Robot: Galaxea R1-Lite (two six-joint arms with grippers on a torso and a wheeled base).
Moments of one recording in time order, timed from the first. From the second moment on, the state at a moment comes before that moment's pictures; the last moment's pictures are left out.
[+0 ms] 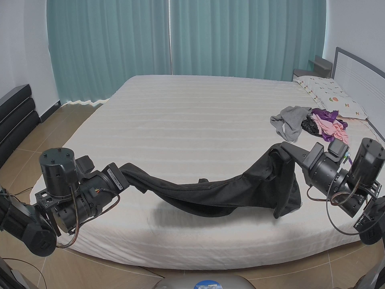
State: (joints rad) left arm -0.45 1.68 -0.41 -1.04 0.04 -0.80; right arm 0.48 1.65 -0.37 -1.29 0.01 0.88
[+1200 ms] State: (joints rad) left arm -0.38 1.75 -1.14 -0.49 0.03 -0.70; right arm 0.29 1.65 -1.10 -0.85 -0.01 0.75
